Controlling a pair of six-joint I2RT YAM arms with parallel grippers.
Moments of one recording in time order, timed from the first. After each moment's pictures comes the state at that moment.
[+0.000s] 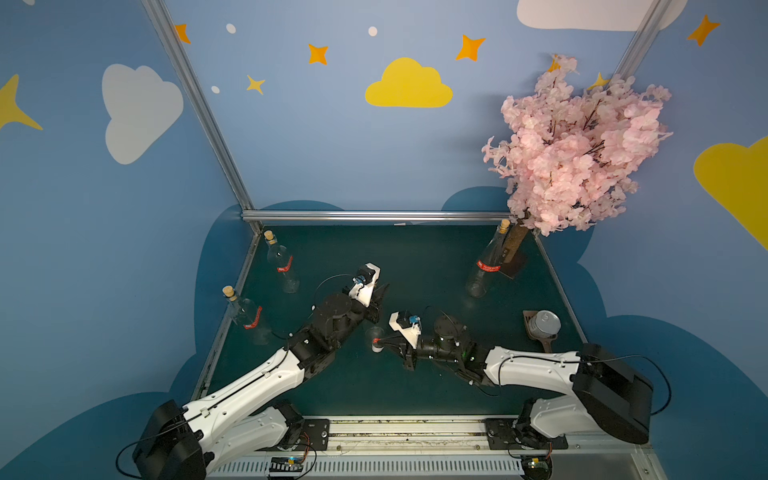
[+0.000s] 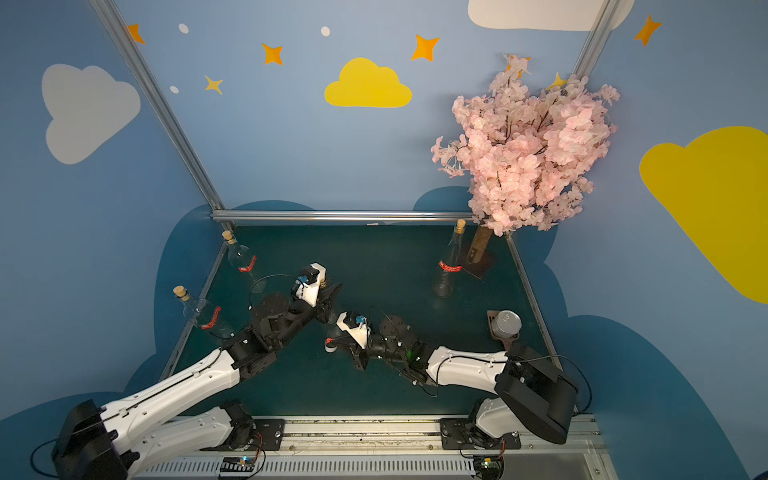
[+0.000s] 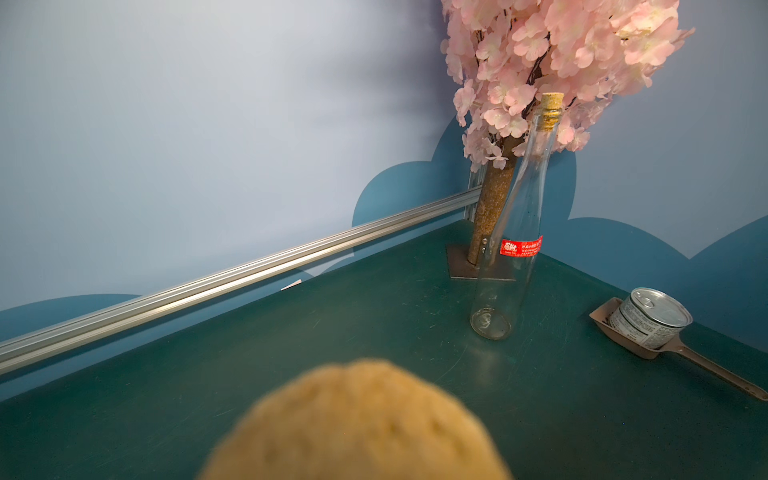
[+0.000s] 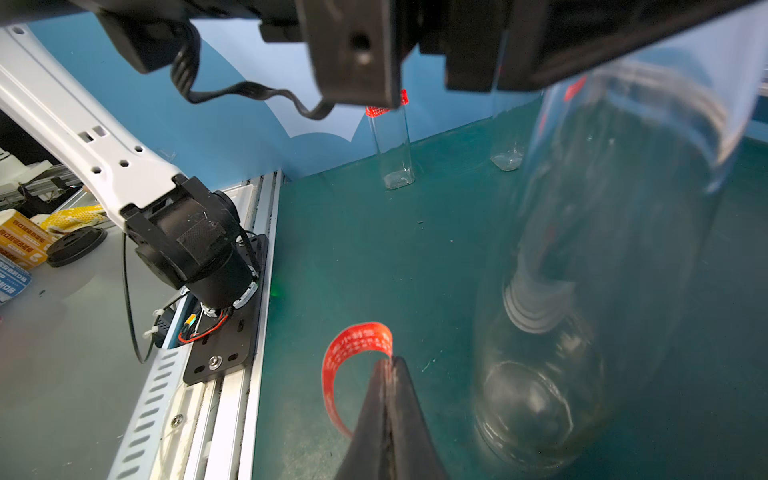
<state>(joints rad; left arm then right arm) -0.74 1.02 0.65 0.24 -0.18 0.00 1.05 1.40 0.56 0.61 -0.38 0.07</state>
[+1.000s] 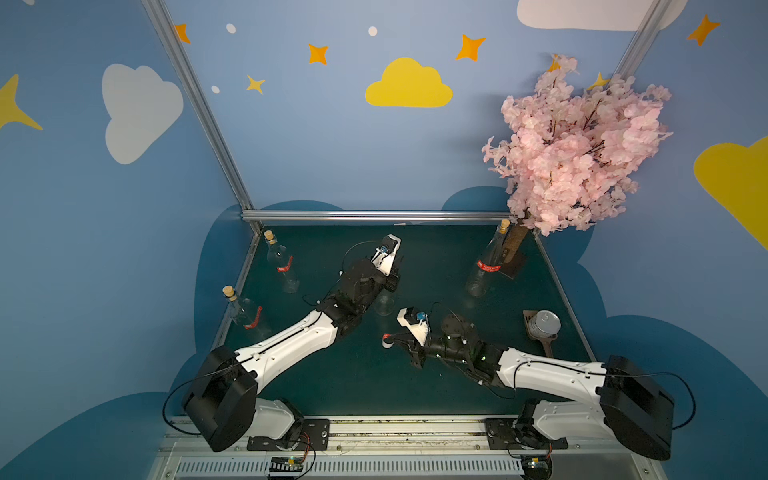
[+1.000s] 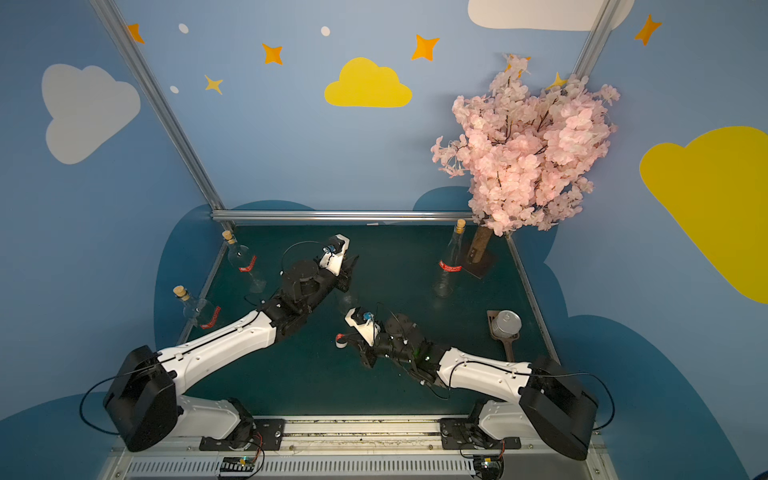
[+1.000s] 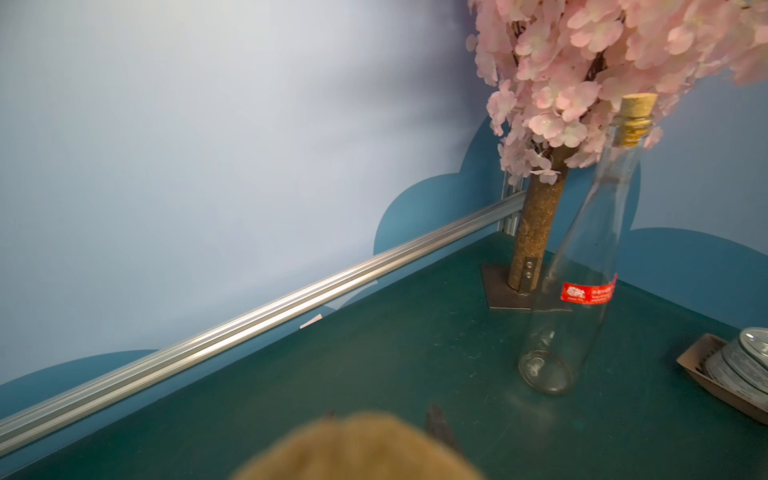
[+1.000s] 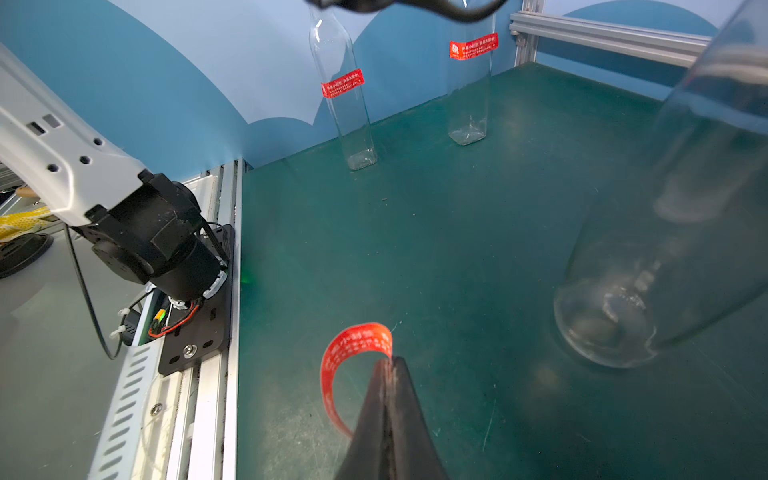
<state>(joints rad) -0.67 1.40 0.95 0.35 -0.19 0.08 1.02 1.27 0.55 0.41 -0.28 0.07</state>
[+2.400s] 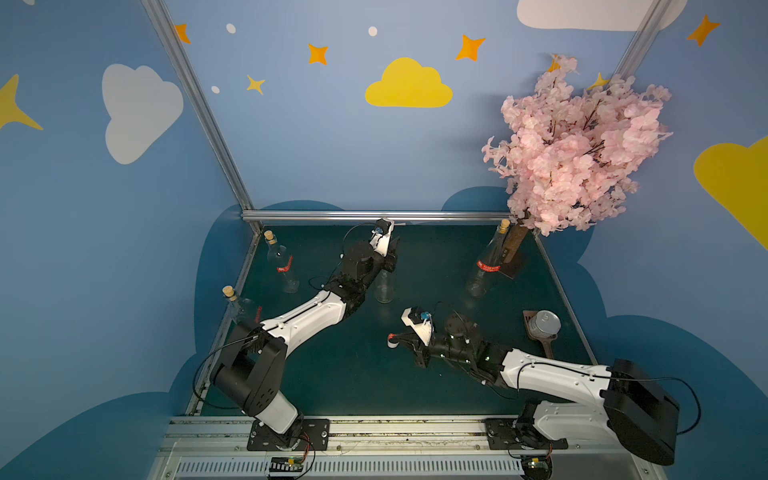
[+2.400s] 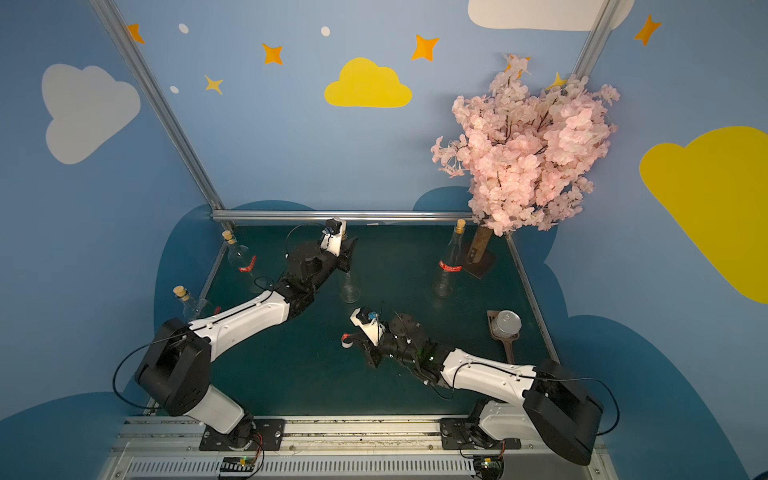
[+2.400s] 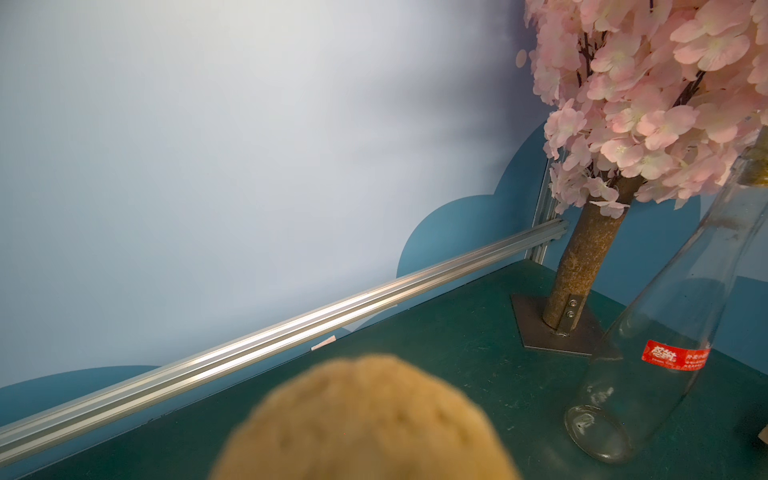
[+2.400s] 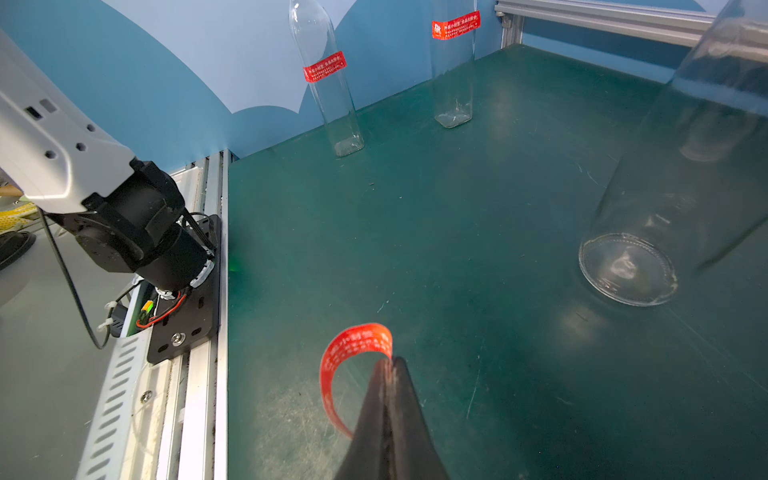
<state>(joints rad) -0.56 1.59 1.06 0.45 -0.10 0.04 0.99 1.24 0.53 0.37 -0.28 0.07</state>
